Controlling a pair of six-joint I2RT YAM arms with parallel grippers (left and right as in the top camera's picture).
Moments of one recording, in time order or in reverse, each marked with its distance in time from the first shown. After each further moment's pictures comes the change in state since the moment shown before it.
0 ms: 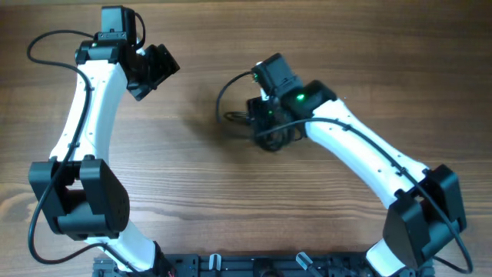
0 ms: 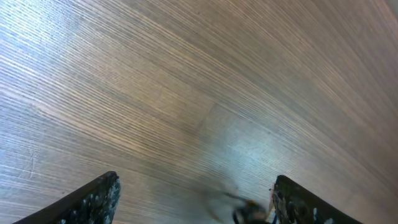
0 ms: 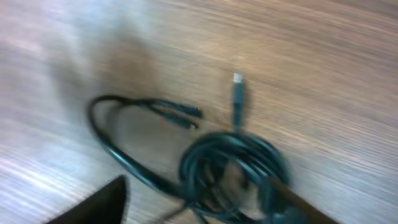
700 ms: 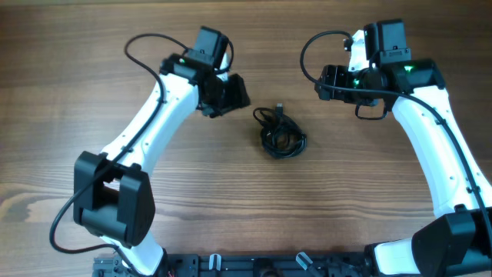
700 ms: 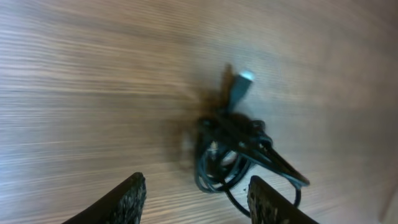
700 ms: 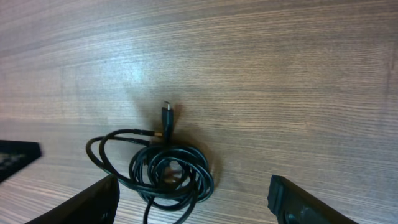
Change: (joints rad) left arm -0.395 0.000 -0.104 0.045 0.150 0.005; right arm -0.477 -0.151 0.039 -0.196 -0.256 -0.048
